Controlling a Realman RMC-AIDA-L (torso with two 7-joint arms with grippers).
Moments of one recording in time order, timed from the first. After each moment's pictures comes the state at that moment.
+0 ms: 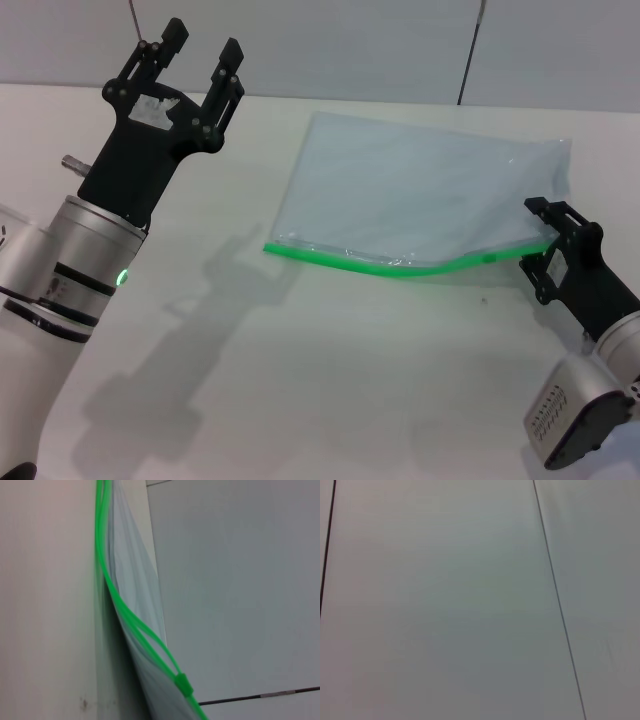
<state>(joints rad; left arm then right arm) -0.59 -2.04 0.04 -0.29 1.54 1.59 -0.04 0.45 2.03 -2.84 -0.38 1.26 -0.96 -1.41</state>
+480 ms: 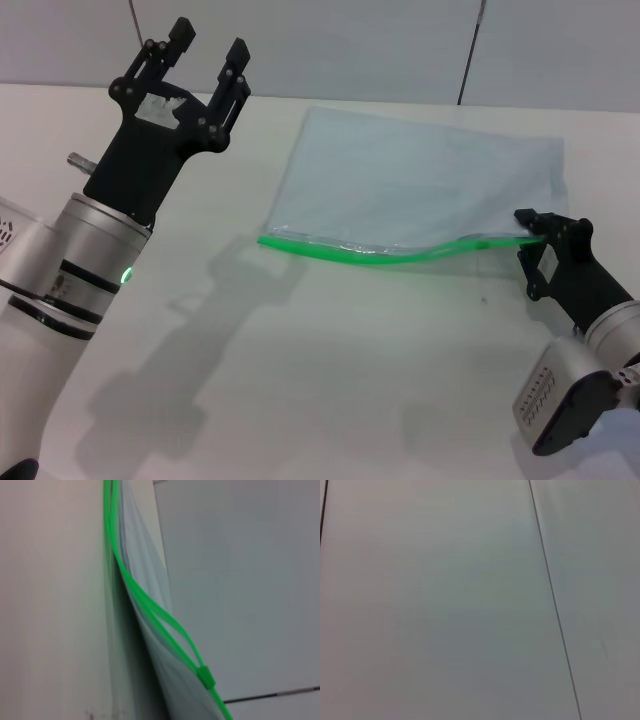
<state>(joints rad) -0.59 -2.04 0.05 -0.29 1.54 1.58 -0.04 0.48 2.03 -2.84 -0.41 1.32 -0.89 -1.41</state>
